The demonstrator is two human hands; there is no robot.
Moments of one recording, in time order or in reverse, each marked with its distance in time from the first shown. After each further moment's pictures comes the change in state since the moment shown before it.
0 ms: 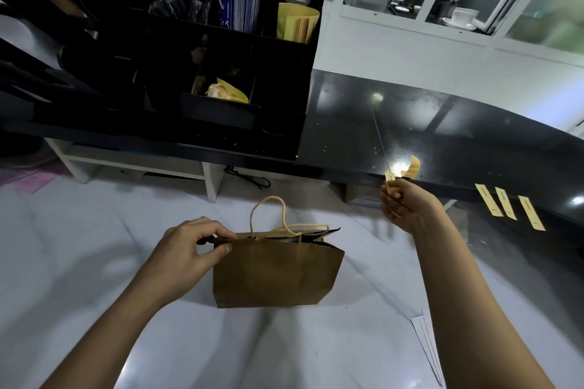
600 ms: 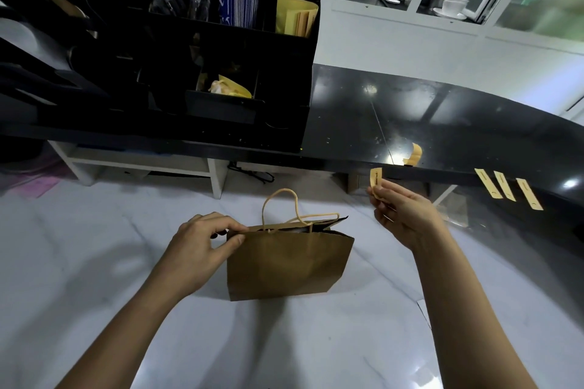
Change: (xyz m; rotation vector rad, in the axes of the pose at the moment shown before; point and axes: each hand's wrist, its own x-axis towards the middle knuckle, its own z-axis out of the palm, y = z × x) left_hand -0.001 -0.005 -0.003 0.038 0.000 0.065; right_hand -0.070 0.042 0.006 0.019 -0.096 -0.209
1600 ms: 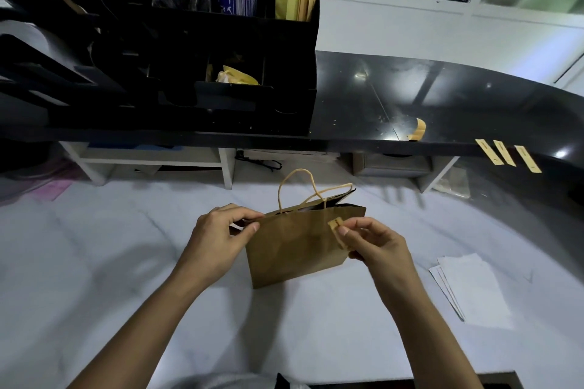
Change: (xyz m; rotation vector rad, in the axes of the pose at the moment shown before) left_hand -0.012 -0.012 -0.003 -0.114 0.018 0.053; right_hand -0.118 0.094 0.041 -0.107 -0.113 -0.250
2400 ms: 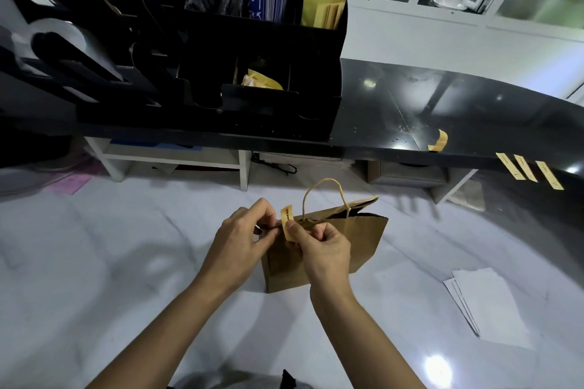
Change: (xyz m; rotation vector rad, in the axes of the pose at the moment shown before) left_hand -0.006 -0.002 -0.001 0.076 0.042 0.076; right_hand -0.002 0.007 0.127 0.125 0.172 0.170
